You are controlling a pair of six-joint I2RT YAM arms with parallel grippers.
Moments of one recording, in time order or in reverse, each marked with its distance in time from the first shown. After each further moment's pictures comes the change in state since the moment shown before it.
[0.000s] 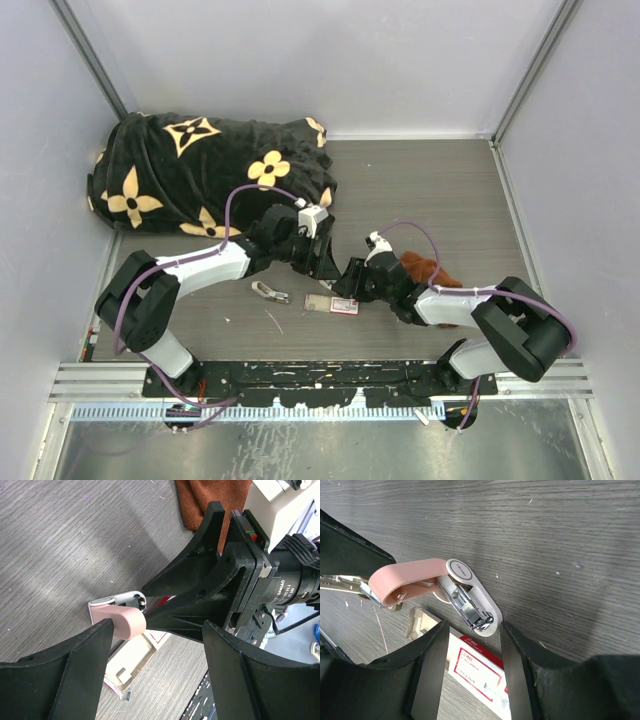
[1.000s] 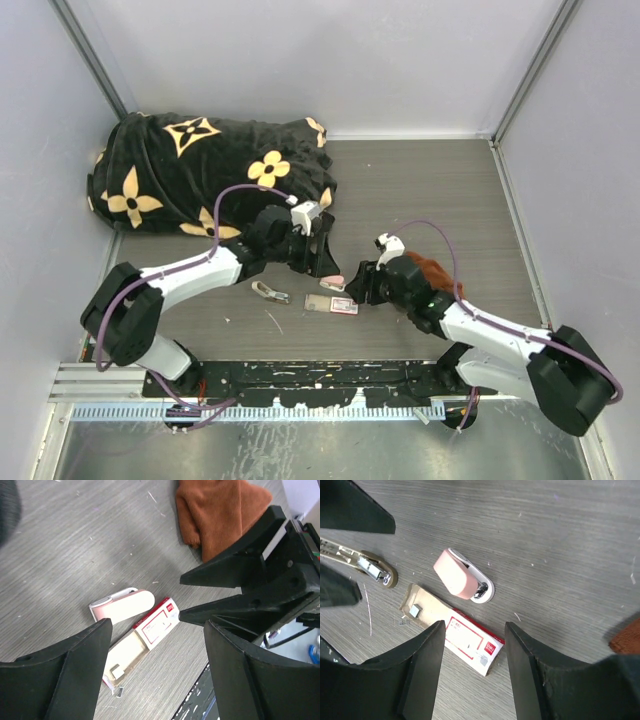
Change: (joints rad) left arm -0.013 -0.069 -0.023 0.002 -0.073 -0.053; right arm 0.000 -0.326 -0.042 -0.237 0.057 -0.195
